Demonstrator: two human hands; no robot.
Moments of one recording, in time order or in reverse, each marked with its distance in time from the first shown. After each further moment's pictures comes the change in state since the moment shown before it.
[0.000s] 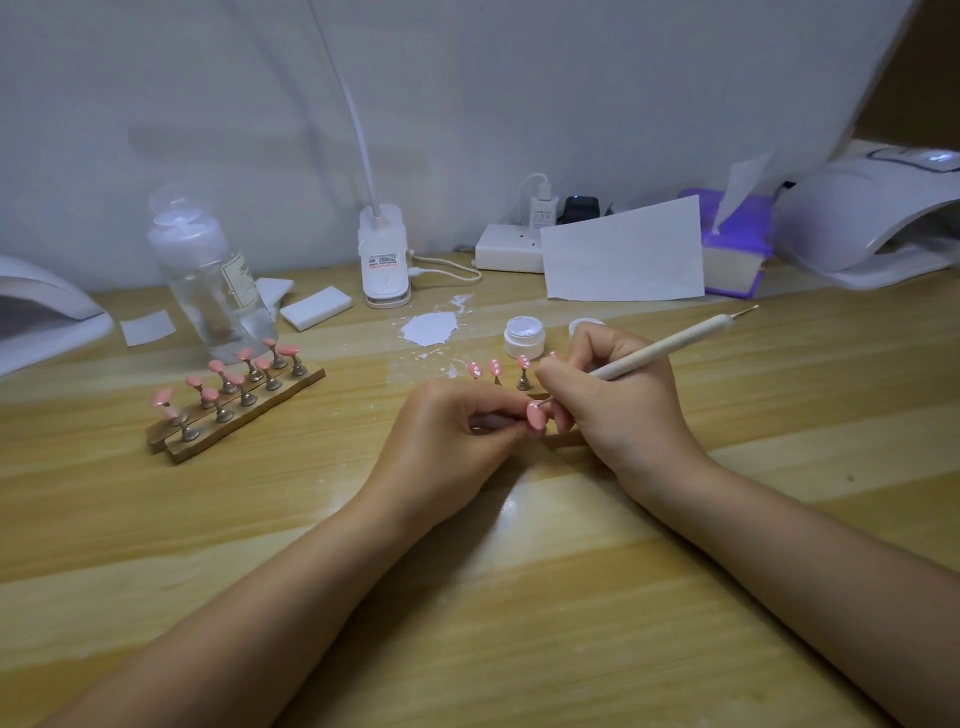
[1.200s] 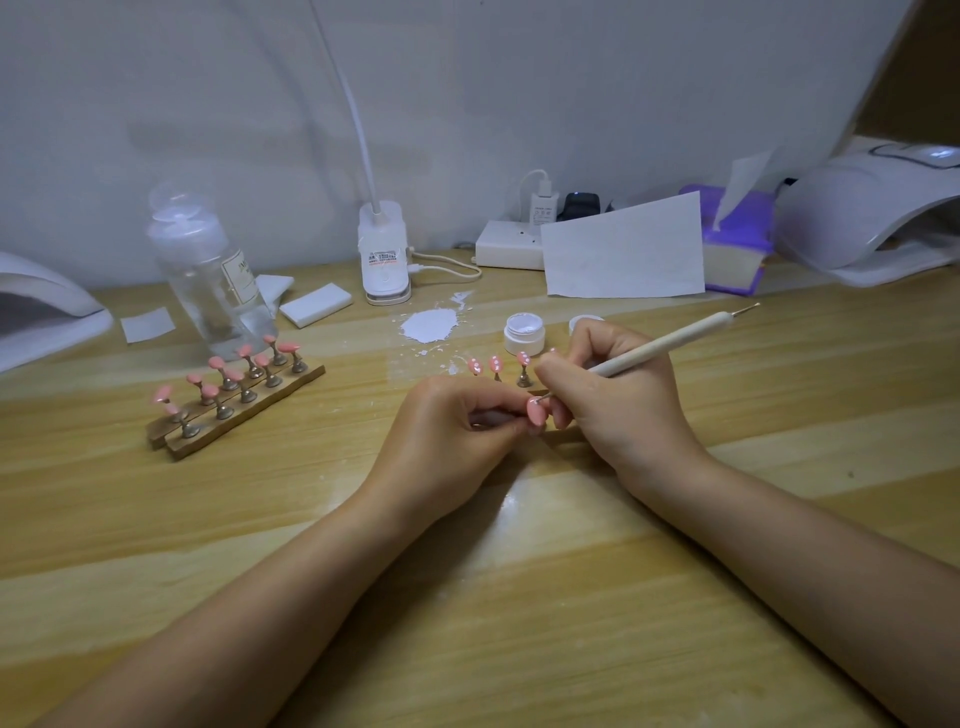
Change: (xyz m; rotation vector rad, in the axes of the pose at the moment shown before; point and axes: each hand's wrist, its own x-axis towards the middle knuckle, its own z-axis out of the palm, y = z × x) left_hand 0.000 0.001 0.000 0.000 -0.003 0.001; right_hand 0.000 0.001 -0.001 -0.011 0.018 -0.002
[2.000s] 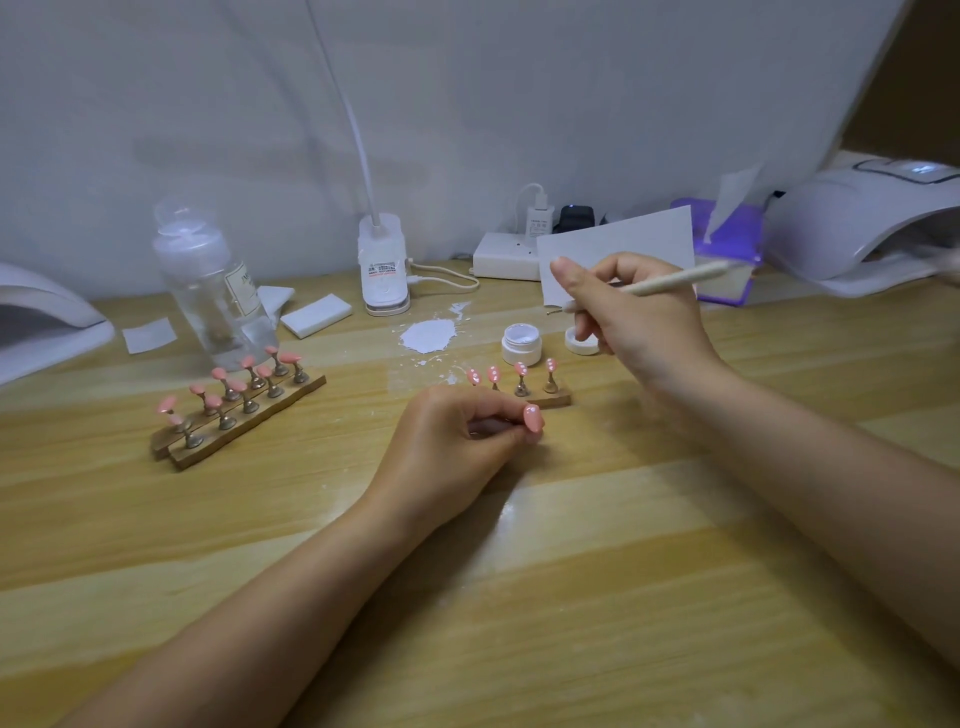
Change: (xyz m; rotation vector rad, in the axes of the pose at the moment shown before) left_hand 0.000 -0.001 0.000 -0.019 0.015 -0.030; right_hand 0.047 -0.020 -0.019 -0.233 0.144 0.027
